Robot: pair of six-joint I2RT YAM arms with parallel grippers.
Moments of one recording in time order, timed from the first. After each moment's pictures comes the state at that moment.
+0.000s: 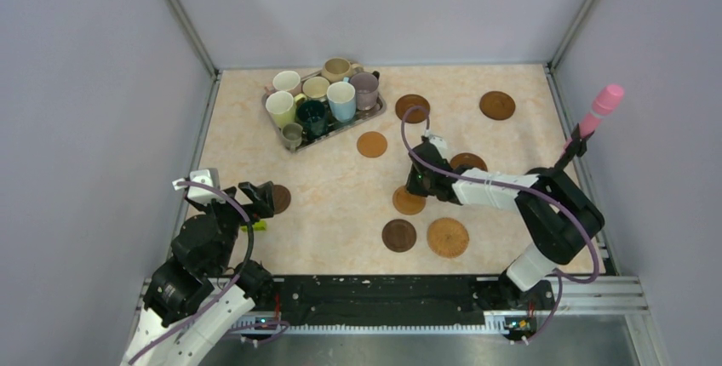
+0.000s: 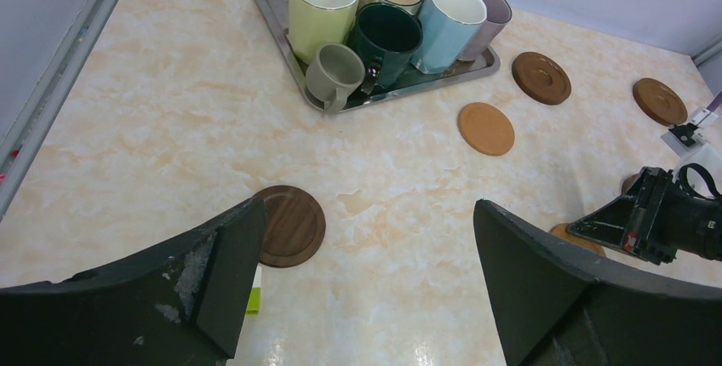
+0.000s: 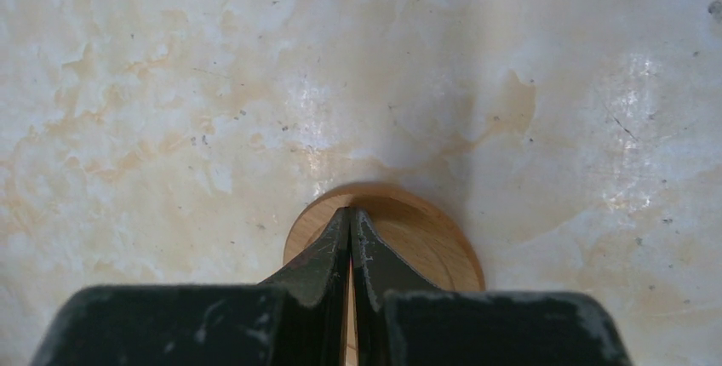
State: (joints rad) left arm -0.60 0.19 0.74 -0.73 -0.54 -0.40; right arm 0.68 1.60 0.78 -0.07 0.18 0.79
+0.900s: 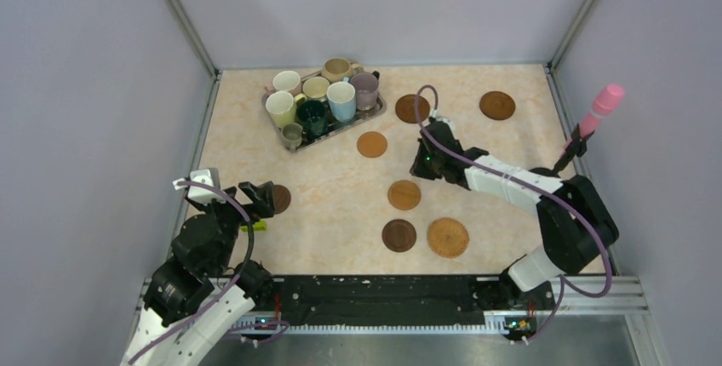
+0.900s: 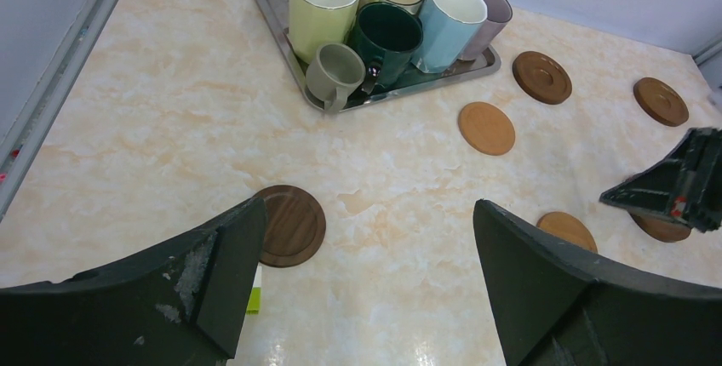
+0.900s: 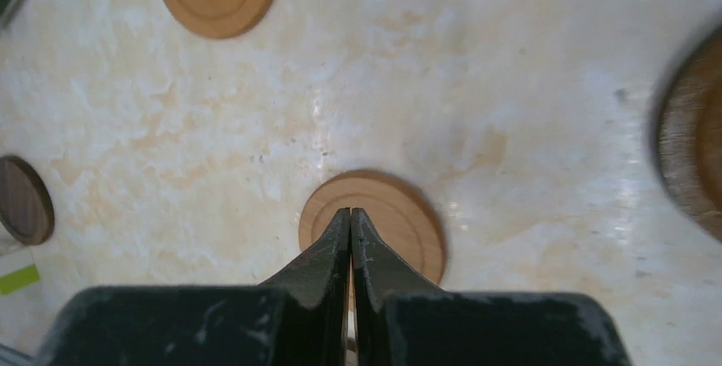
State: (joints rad) left arm -0.60 0.19 0.74 -0.73 -0.54 -0.40; right arm 0.63 1.55 0.90 -0.21 0.09 0.73
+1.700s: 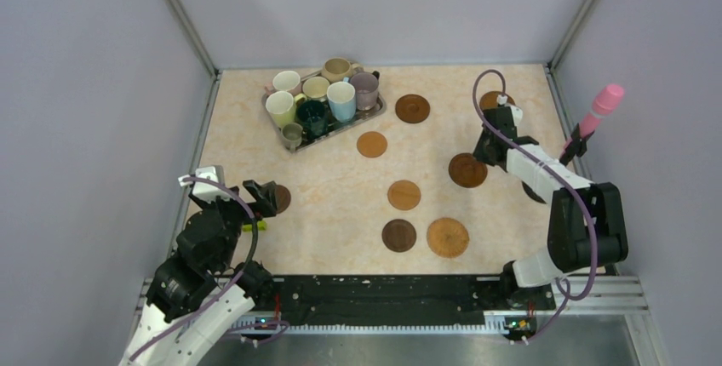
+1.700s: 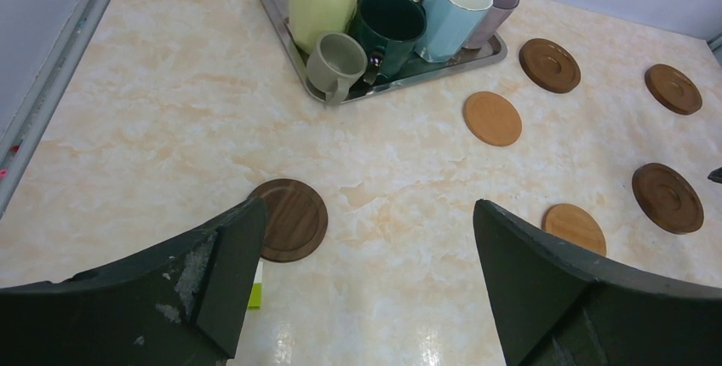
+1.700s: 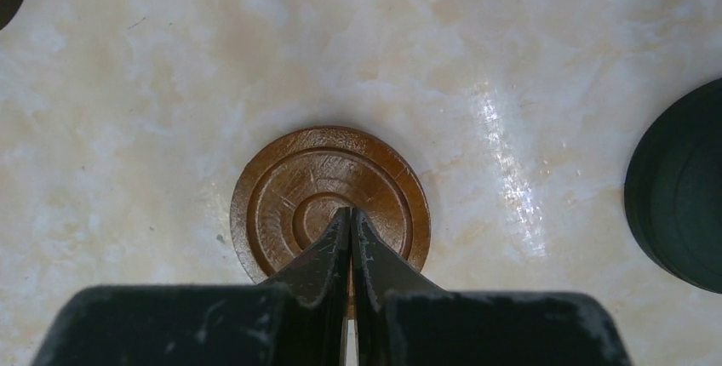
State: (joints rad) left arm -0.60 0.22 0.74 -0.73 -0.54 -0.40; right arm 0.16 1.48 0.90 -0.32 0.24 0.48
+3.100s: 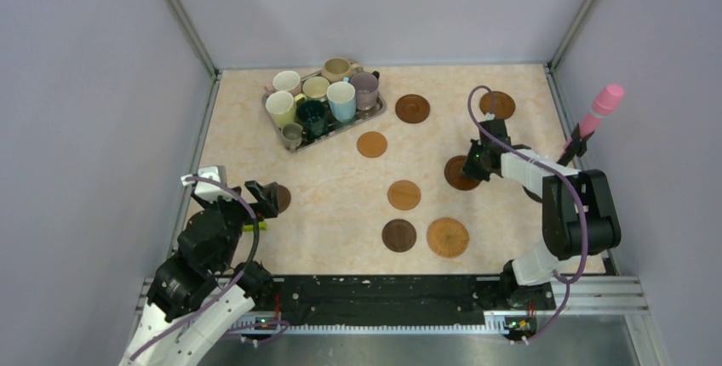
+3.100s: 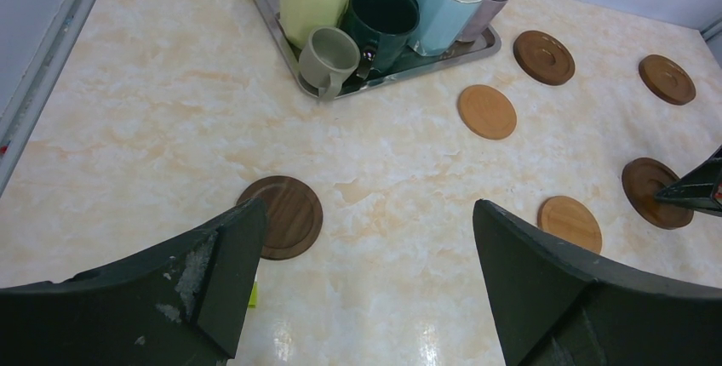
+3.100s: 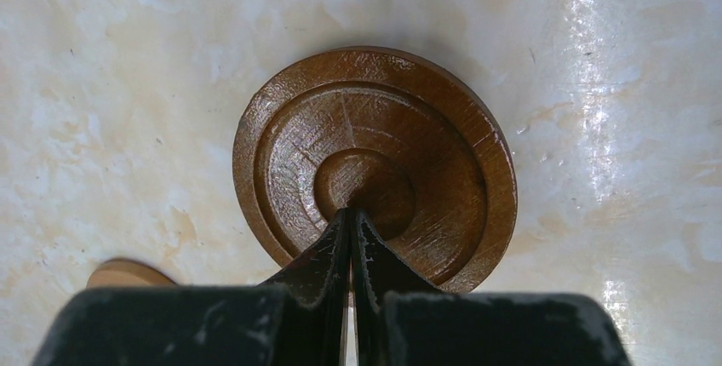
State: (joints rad) left arm -0.60 0.22 0.73 -0.73 -0.51 -0.39; right arm 0.16 1.57 0.82 -0.27 -0.04 0.54
